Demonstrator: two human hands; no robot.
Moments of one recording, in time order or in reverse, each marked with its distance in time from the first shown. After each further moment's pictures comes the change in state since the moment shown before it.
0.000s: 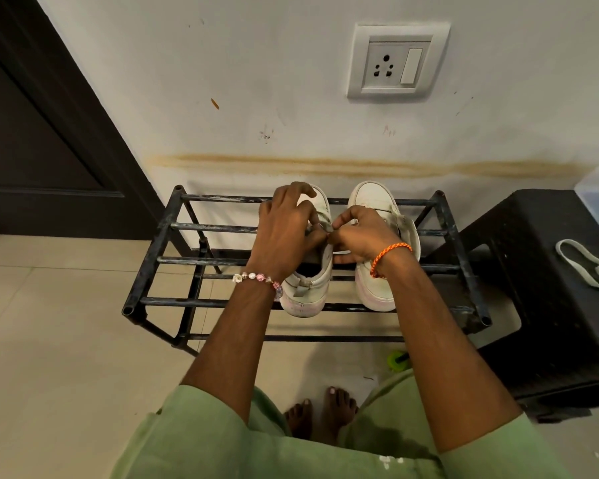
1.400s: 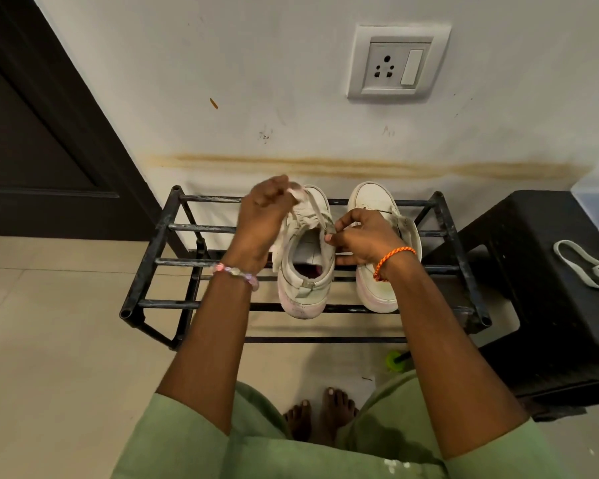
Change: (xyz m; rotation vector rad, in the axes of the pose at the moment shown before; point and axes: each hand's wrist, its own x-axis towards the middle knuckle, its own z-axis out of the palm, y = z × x) left_hand 0.009 -0.003 -0.030 -1.134 0.090 -0.609; right_hand 0.003 0.005 0.000 0.032 0.018 0.004
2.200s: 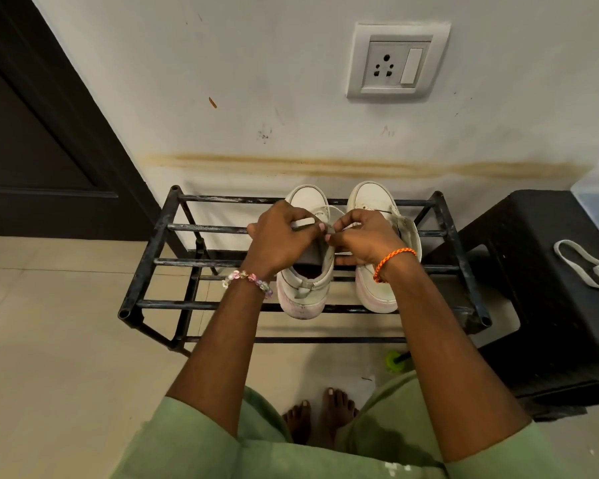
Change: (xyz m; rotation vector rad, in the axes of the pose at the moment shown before) left_hand -0.008 -0.016 0.010 0.723 -0.088 0.139; right_hand -0.003 -0.001 0.000 0.003 0.004 -0.003
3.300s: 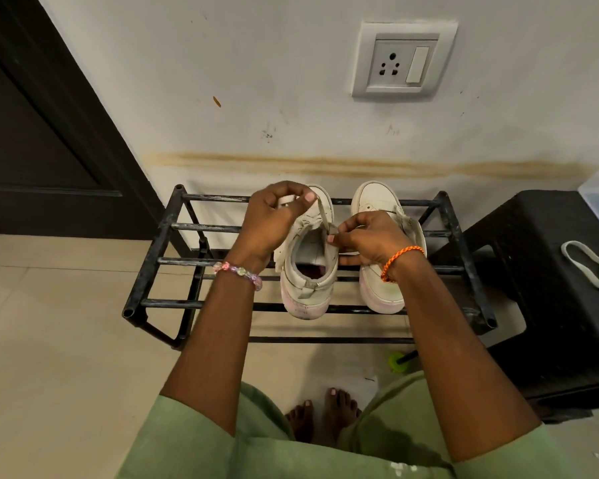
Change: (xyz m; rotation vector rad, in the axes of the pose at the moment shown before) left_hand 0.006 0.007 -0.019 -0.561 0.024 -0.030; right_hand -0.006 -0.005 -0.005 0.020 -0.067 0.028
